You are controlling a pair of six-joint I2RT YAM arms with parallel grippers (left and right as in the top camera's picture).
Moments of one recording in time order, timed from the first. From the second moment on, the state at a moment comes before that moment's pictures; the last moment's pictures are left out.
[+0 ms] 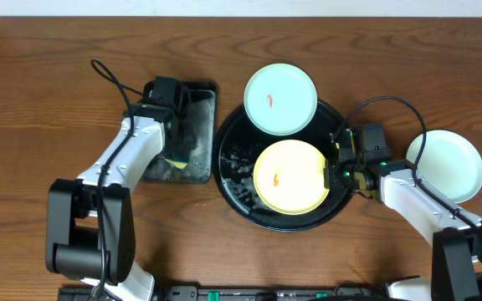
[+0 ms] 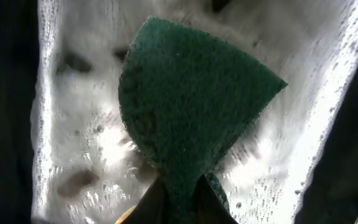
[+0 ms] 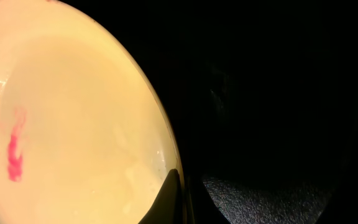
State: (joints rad) left arm -0.15 1.76 1.13 -0.70 -0.06 -0.30; right arm 0.21 1.55 0.70 -0.33 -0.25 0.18
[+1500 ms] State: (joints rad) left arm -0.76 1.85 1.18 -0.54 0.22 -0.79; right arm 0.21 1.55 0.70 -0.33 -0.22 0.23
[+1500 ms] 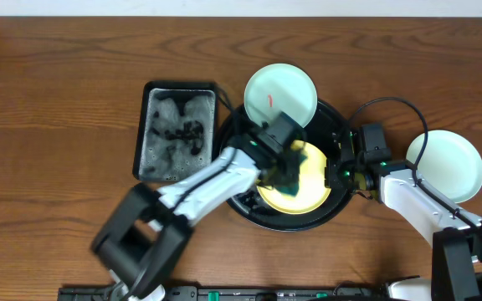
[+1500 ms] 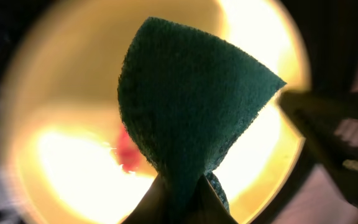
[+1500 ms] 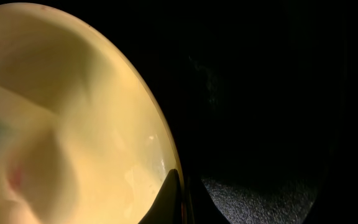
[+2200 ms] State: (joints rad) left arm -0.77 1.90 1.24 -0.74 -0.12 -0.81; right arm 0.22 1.55 0.69 -0.36 -0.25 0.25
